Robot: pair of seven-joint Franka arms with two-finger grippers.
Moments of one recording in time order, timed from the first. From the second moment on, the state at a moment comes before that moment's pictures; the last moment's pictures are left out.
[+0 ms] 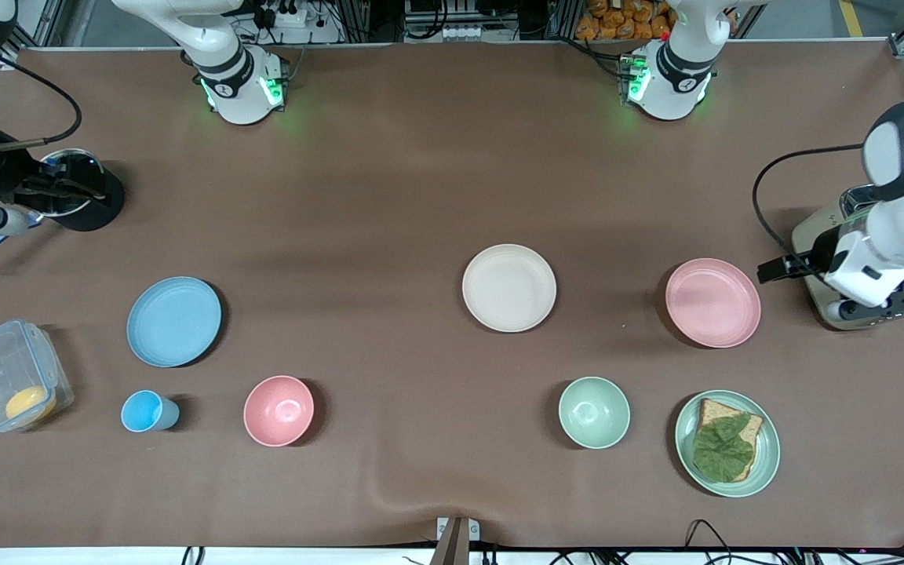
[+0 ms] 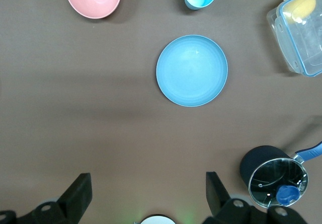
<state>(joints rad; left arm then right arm) 0.11 0.17 -0.08 -1.92 0.02 2.00 -0.16 0.01 0.04 0.02 -1.54 0.00 1.44 -0.03</state>
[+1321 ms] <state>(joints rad) 0.25 0.46 -0.08 -2.06 0.02 2.40 -0.03 0.03 0.04 0.02 -1.54 0.00 1.45 -0.03</state>
